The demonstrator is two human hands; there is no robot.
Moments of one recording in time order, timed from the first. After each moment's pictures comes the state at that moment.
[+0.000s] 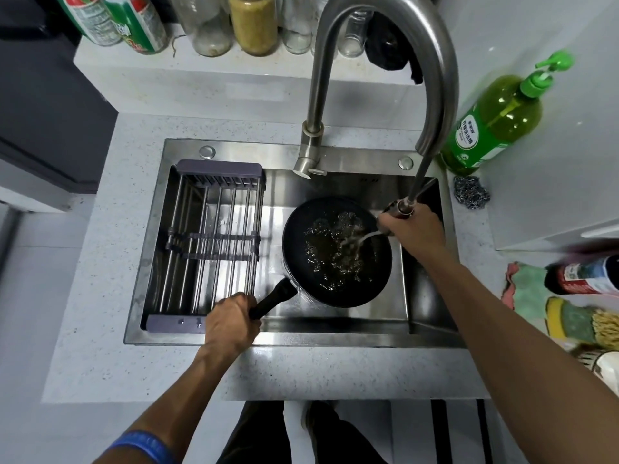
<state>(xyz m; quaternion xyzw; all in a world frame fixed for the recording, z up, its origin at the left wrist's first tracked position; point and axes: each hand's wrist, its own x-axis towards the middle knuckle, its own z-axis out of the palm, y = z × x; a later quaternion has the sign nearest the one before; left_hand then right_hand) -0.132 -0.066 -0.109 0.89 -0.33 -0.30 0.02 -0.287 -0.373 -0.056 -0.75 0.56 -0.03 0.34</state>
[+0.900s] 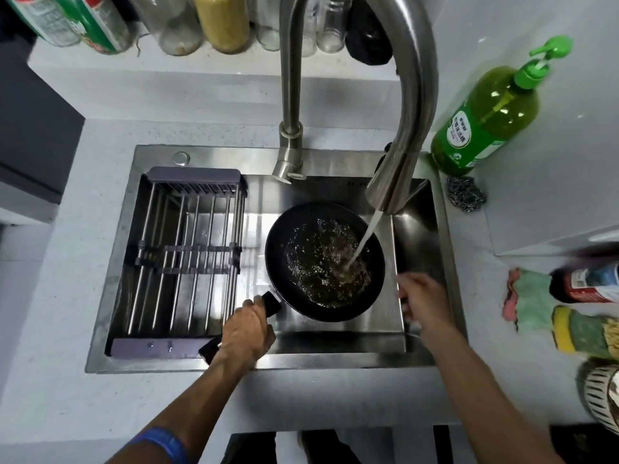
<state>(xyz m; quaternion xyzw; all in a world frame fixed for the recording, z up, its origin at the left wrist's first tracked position) -0.163 -0.120 -0.154 0.87 -0.39 -0.30 -0.03 -0.373 -0.331 -0.118 -0.47 0.68 -0.10 0.55</state>
